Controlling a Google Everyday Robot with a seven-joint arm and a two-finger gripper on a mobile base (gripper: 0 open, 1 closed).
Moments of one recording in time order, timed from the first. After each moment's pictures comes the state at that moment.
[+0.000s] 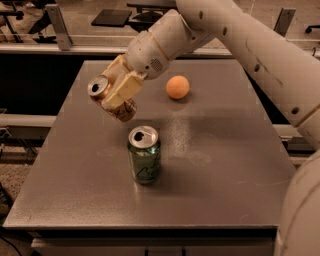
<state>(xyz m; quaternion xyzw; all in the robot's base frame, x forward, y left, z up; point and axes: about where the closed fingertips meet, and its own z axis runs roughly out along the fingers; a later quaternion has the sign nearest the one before) 0.546 0.115 0.935 -0.73 0.50 0.35 0.31</state>
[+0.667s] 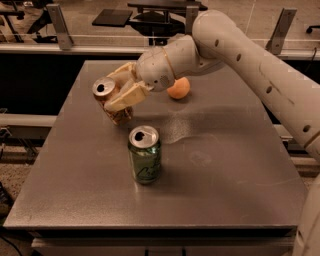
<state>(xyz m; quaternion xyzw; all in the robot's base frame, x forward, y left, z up) 0.557 0.109 0.921 -0.68 0.47 0.40 0.39</state>
